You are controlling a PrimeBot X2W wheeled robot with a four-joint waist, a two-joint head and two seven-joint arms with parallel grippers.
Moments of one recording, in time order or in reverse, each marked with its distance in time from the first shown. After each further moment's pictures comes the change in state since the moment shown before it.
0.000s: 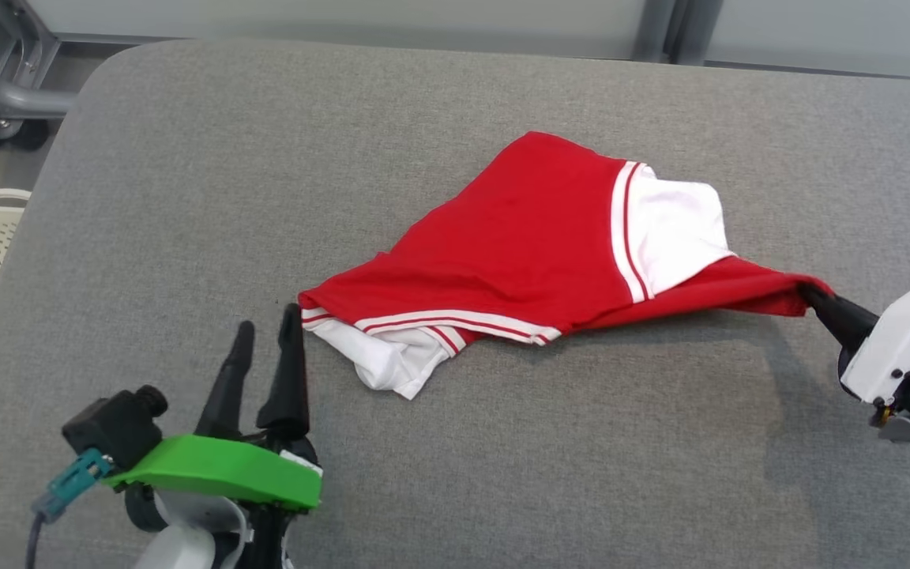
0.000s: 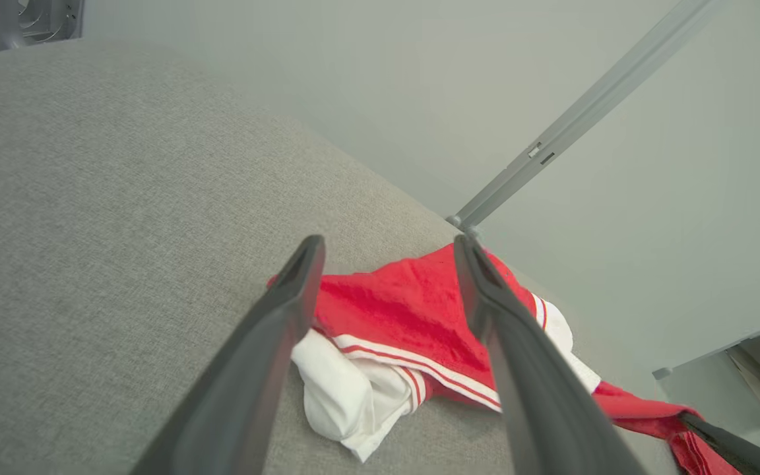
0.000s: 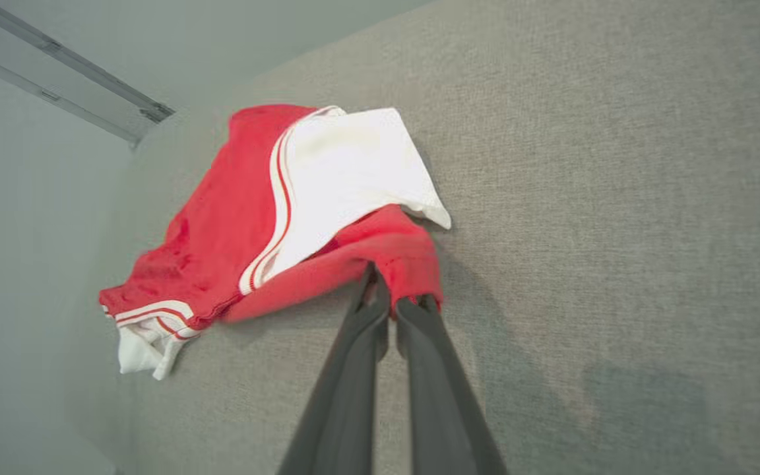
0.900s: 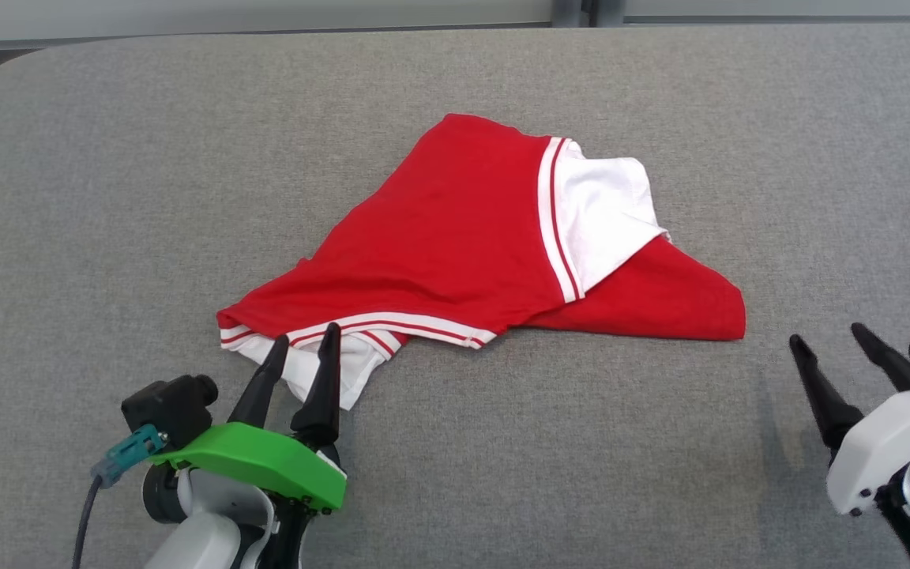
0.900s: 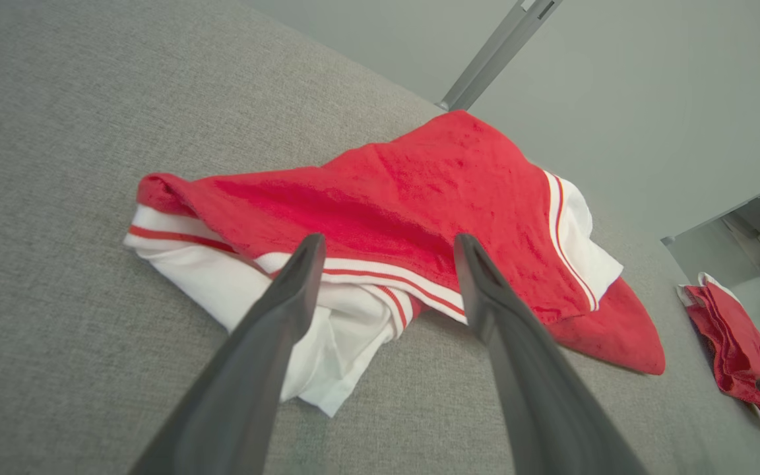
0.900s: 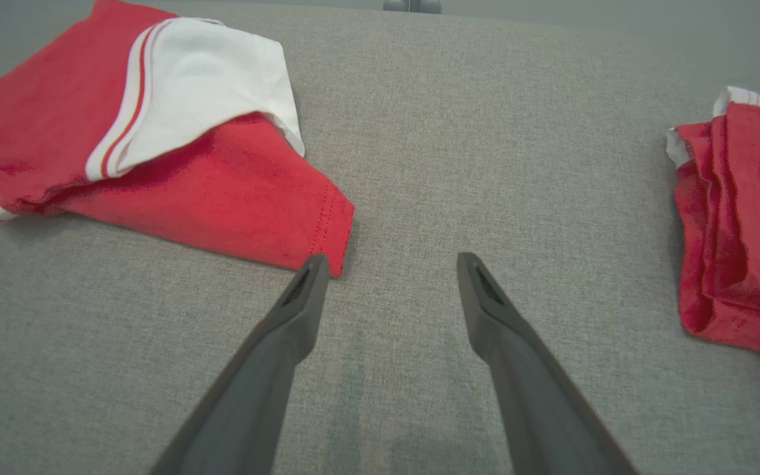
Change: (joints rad) left arm -0.081 0.003 -0.102 0.146 0.058 -0.022 0.076; right arm 0.253 -0.122 0.146 -0.163 -0.298 0.000 -0.381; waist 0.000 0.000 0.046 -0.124
